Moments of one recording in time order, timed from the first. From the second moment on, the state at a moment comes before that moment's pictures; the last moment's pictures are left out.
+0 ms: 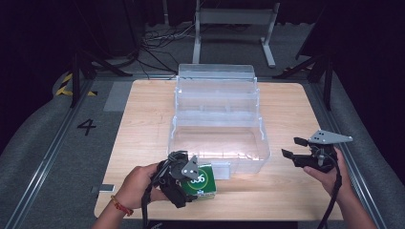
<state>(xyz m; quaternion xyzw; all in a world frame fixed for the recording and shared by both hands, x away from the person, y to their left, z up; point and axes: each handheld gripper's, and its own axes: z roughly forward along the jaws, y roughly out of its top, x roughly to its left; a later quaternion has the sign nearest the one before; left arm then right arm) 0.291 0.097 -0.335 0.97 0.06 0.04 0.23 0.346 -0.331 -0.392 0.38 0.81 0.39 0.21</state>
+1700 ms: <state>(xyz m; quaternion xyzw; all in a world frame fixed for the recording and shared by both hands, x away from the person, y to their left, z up) 0.398 0.121 -0.320 0.96 -0.04 0.10 0.27 0.355 -0.362 -0.475 0.42 0.83 0.31 0.17</state>
